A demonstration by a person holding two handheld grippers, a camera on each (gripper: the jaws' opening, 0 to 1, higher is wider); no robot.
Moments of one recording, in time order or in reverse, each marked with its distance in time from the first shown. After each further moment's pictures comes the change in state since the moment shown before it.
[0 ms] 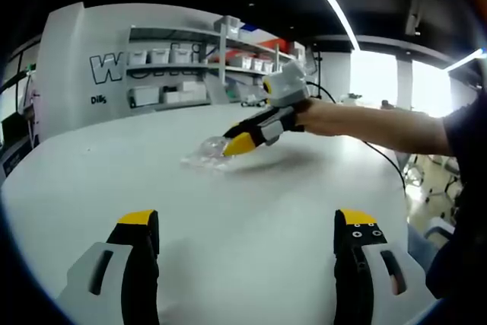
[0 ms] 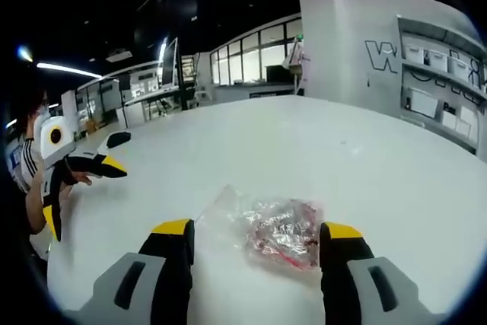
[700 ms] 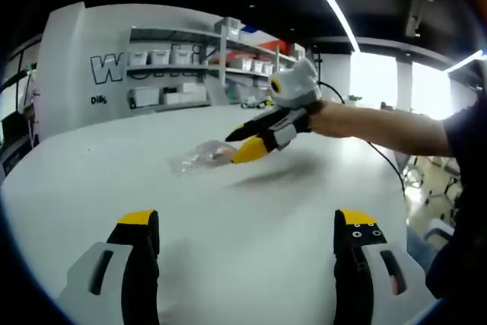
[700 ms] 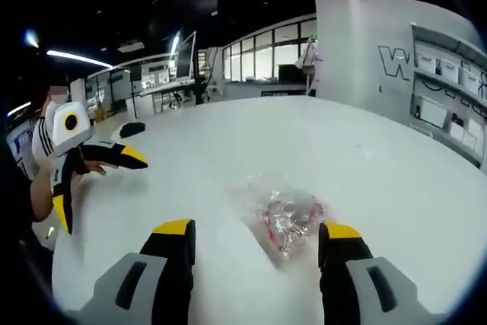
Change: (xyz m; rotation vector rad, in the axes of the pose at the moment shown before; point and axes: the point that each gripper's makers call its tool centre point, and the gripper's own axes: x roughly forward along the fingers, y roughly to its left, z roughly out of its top) left arm -0.001 -0.001 0.001 -0.005 -0.009 -0.002; right arm -0.008 0.024 0.004 -0.060 0.003 0.039
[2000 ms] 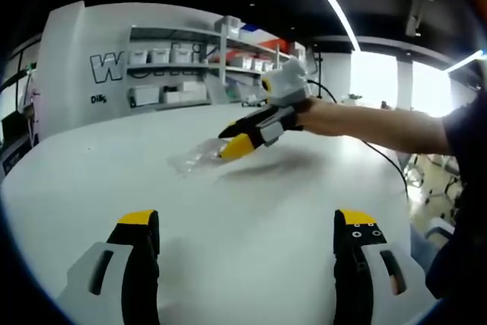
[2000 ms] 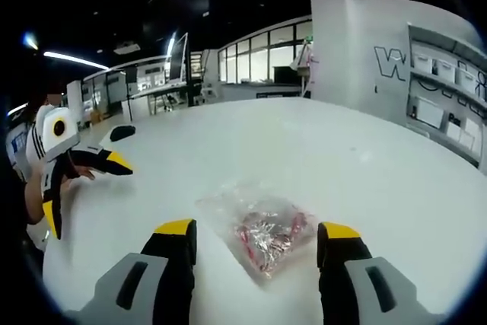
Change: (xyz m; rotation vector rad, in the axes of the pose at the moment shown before) left arm 0.003 0.006 -0.003 0.000 0.007 0.001; right arm 0.016 -0.018 0.001 -0.001 0.001 -0.025
